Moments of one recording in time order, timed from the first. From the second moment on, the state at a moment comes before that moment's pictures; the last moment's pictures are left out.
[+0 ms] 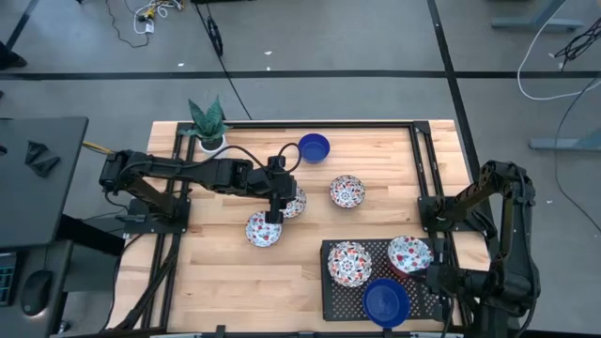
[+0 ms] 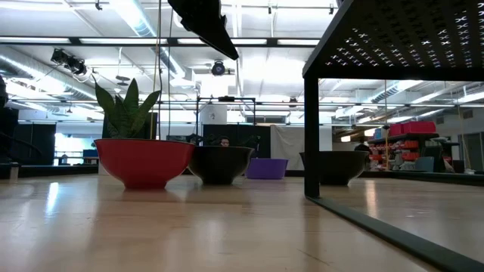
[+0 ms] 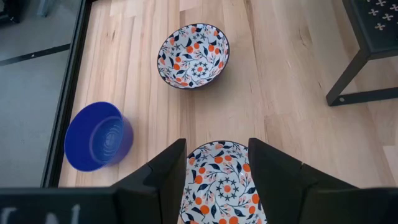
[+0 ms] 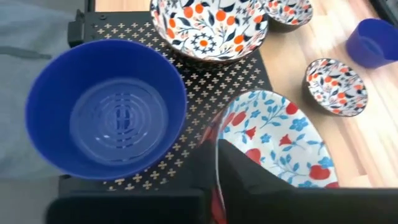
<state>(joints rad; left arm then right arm) -0.06 1.54 1.33 -0.60 -0.24 0.17 1.27 1.56 1.52 -1.50 0.72 1.38</state>
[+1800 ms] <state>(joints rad) -0.07 1.30 0.78 -0.07 -0.40 -0.05 0.70 1.53 1.36 -0.39 0.63 -0.20</state>
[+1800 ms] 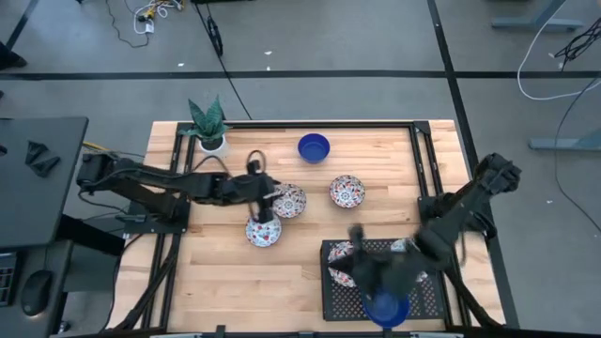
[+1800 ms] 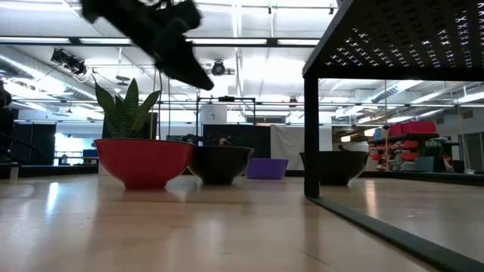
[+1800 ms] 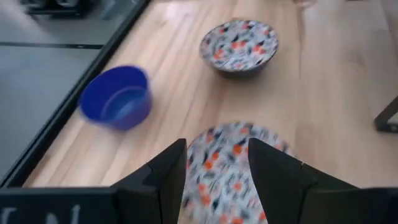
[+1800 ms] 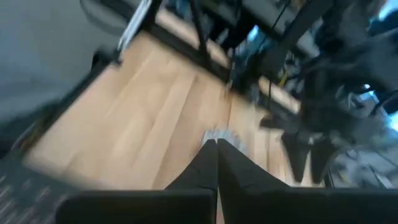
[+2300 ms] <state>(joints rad) -0.09 0.90 0.38 -0.05 -0.55 -0.30 -0.09 1.56 1.36 -0.18 0.09 -0.10</state>
